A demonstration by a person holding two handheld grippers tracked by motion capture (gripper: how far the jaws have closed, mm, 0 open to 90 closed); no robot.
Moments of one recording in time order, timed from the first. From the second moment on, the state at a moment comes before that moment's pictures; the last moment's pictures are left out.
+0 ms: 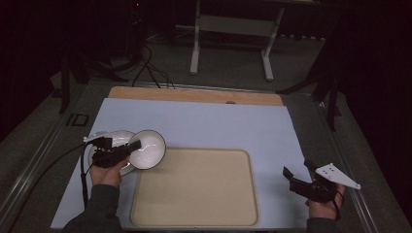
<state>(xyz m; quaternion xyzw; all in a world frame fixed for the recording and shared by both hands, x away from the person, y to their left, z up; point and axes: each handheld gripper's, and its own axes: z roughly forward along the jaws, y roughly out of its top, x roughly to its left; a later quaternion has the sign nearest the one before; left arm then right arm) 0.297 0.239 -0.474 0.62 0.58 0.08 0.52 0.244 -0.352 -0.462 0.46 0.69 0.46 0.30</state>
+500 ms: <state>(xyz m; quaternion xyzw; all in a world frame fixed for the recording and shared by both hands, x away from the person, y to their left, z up) 0.299 0.223 -0.472 0.63 0.57 0.08 0.51 0.244 -0.352 -0.462 0.46 0.69 0.47 0.30</state>
